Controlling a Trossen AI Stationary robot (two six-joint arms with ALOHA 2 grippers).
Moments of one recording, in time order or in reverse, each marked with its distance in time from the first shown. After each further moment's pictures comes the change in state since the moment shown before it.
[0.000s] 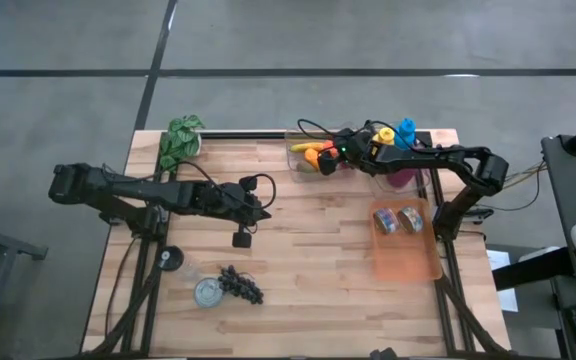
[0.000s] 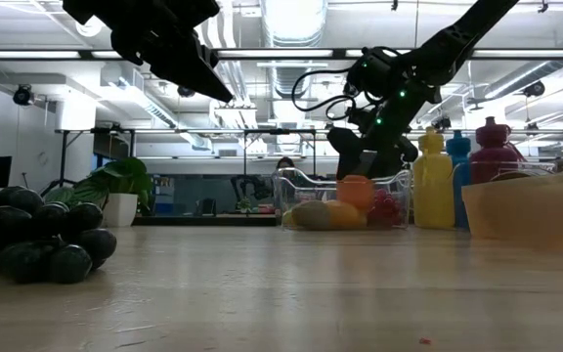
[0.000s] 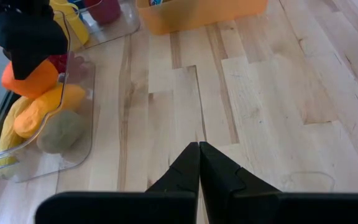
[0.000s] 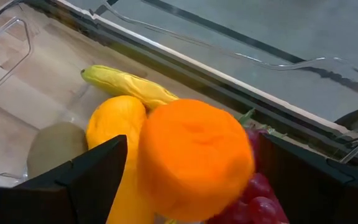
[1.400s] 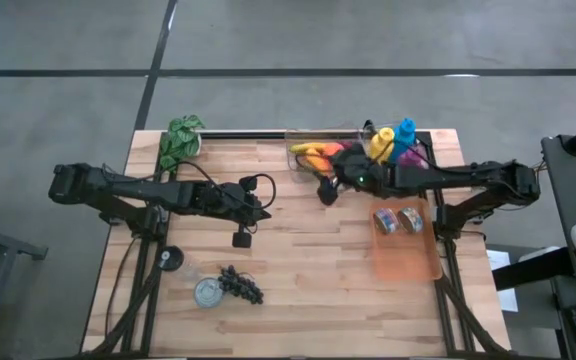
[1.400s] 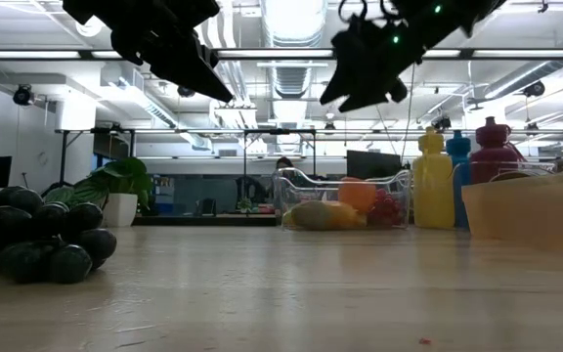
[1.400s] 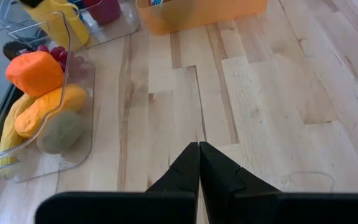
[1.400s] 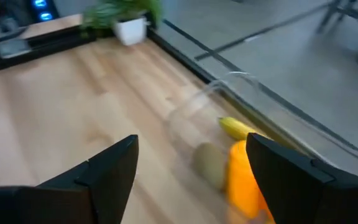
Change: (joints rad) left arm 0.000 0.000 0.000 0.000 0.000 0.000; right arm 0.347 -0.262 0.000 -0.009 0.037 -0.140
